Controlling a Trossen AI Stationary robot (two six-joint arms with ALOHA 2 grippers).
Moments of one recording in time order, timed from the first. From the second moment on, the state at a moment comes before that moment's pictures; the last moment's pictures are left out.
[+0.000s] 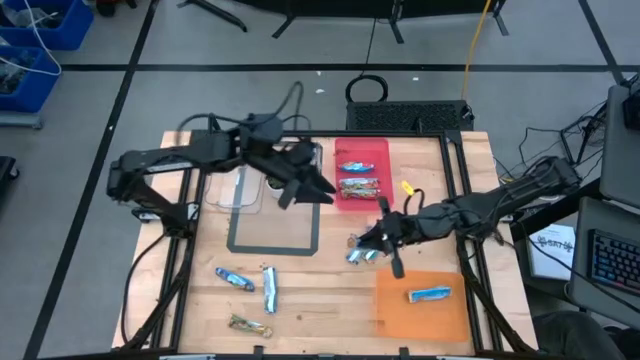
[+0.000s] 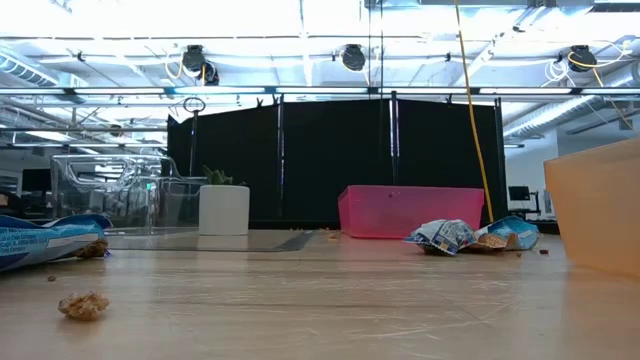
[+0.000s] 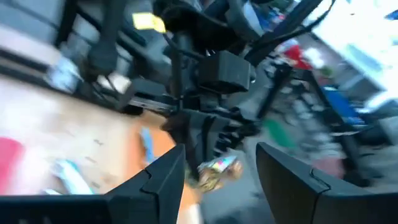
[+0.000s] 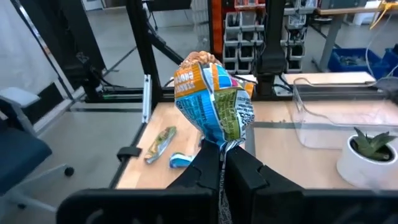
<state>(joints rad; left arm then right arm) 0.13 1.52 1.60 -0.33 0.57 -0.51 0.37 1.18 0.96 -0.04 0.21 0.18</state>
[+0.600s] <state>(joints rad) -0.16 1.39 1.59 -0.87 0.00 -0.43 0.53 1.03 0.96 -0.44 0.32 0.52</state>
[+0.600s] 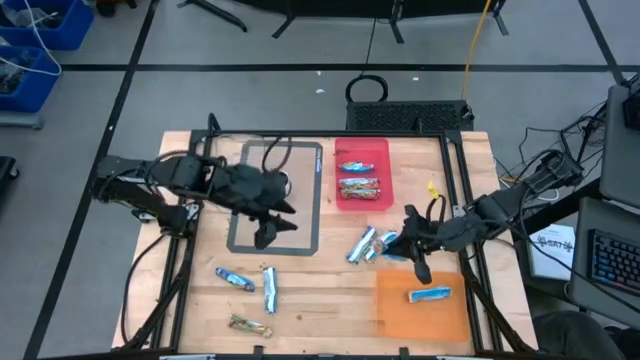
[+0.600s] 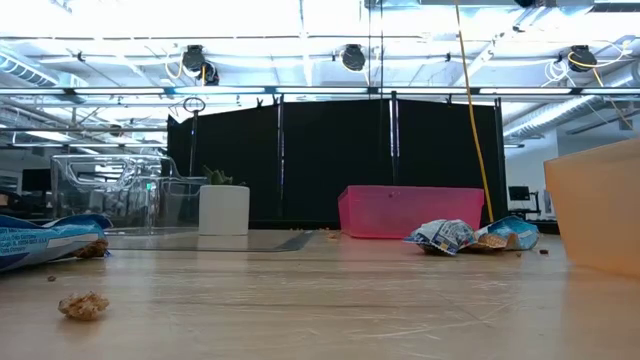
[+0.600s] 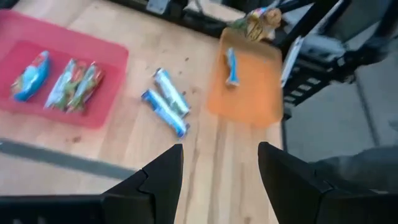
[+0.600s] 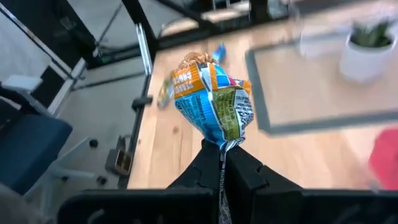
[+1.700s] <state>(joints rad) -0.44 1.38 1.59 -0.89 -0.43 -0.57 0.89 1.35 1.10 -0.90 0.25 1.02</state>
